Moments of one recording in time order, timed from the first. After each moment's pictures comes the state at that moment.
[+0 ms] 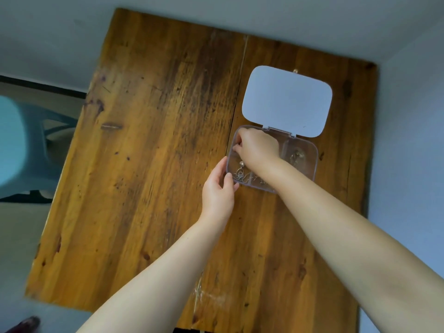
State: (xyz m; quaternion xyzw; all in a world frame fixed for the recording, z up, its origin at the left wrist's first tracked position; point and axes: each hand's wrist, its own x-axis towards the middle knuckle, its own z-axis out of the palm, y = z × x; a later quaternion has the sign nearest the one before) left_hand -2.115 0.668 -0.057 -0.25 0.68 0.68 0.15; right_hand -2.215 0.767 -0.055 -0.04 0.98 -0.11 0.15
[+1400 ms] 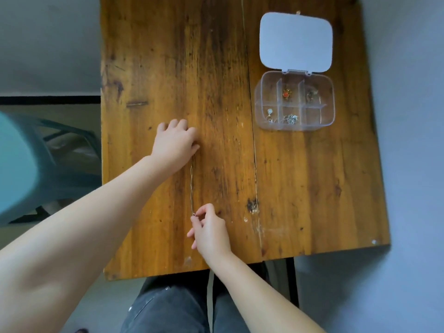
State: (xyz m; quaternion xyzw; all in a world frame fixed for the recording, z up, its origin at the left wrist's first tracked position) left_hand -2.168 0.464 -0.066 0.30 0.94 0.05 0.14; right_hand -1.973 0.517 -0.055 0.34 0.74 -0.51 0.26
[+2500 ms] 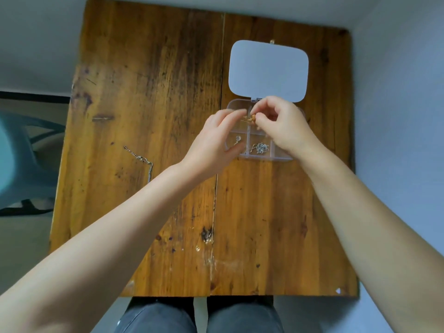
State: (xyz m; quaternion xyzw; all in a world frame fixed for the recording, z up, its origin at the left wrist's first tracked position) left_hand -2.158 0.627 -0.009 0.27 0.87 0.39 0.11; right_hand -2.152 0.794 0.030 0.09 0.89 -0.44 0.09
